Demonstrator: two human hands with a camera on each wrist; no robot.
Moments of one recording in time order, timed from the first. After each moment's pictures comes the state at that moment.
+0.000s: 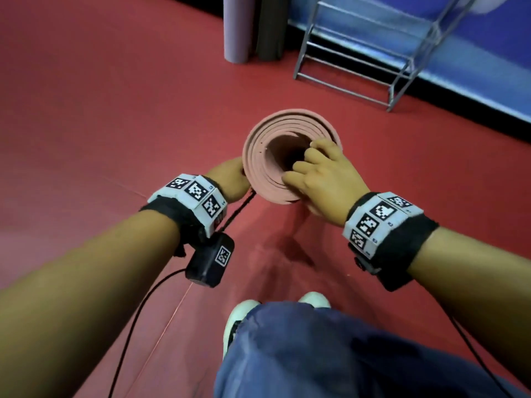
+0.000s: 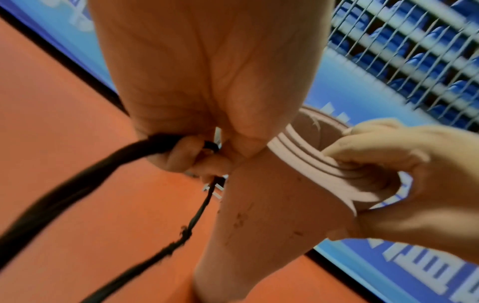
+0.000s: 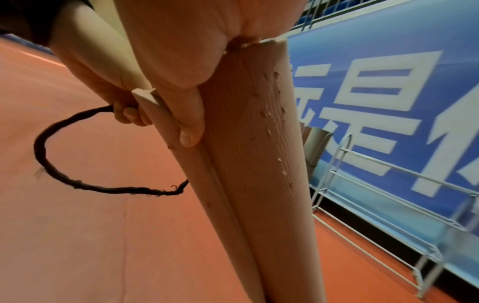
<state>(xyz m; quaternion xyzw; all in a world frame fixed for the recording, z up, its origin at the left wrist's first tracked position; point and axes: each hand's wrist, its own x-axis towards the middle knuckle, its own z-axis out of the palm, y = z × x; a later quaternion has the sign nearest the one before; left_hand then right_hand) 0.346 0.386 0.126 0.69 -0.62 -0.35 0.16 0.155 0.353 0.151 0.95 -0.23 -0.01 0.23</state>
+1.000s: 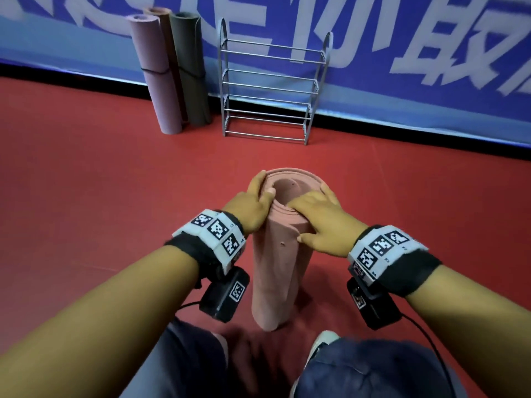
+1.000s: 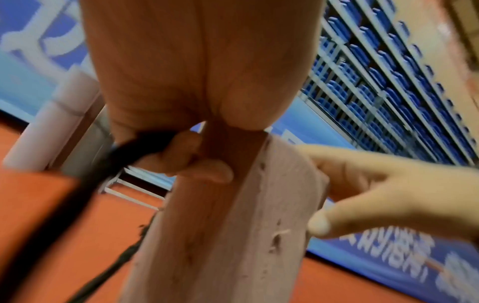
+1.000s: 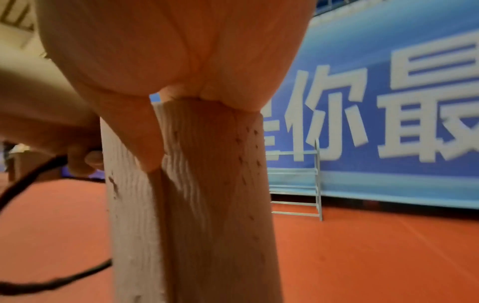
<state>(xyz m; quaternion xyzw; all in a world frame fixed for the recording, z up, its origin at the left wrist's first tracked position) 0.151 0.403 0.260 0.64 -0.64 -0.41 0.16 -0.031 0.426 0.280 0.86 -0.49 -0.02 -0.12</state>
